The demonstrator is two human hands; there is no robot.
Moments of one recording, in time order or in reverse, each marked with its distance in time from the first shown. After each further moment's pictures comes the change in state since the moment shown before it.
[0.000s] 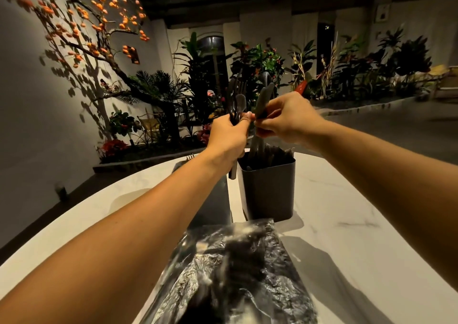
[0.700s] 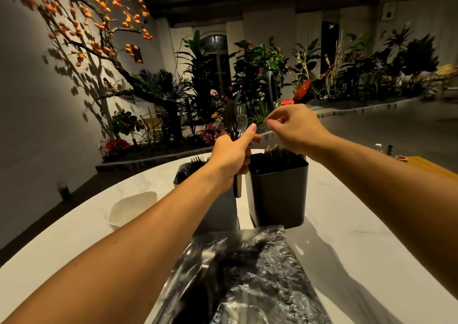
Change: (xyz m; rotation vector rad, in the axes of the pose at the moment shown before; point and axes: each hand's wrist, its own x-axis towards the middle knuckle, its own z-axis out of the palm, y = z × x) left_hand 0.011 -0.038 -0.014 -0.129 -0.121 -0.168; right_hand 0.024 0.030 0.021 -0.269 0.105 -0.029
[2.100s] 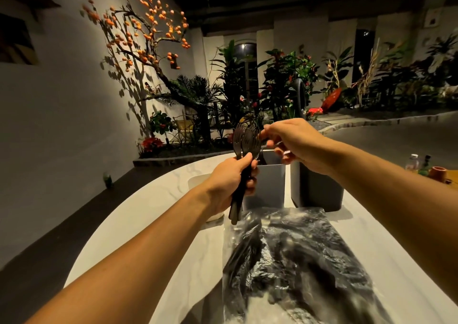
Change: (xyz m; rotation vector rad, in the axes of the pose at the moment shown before) left_hand -0.143 0.012 -0.109 -0.161 -0.132 -0.161; right_hand -0.095 -0.129 0.031 0.542 -0.335 0.114
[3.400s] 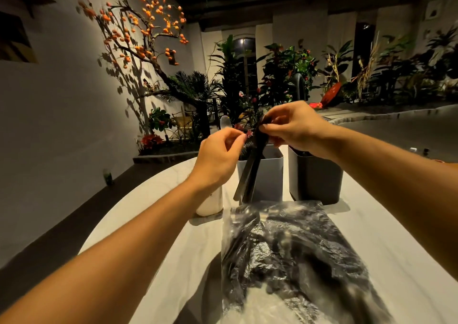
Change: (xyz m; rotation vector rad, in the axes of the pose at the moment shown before) left_hand 0.011 0.010 -0.018 0.764 0.396 0.590; right_hand -0.010 -0.010 -0.010 -0.163 -0.005 -0.177
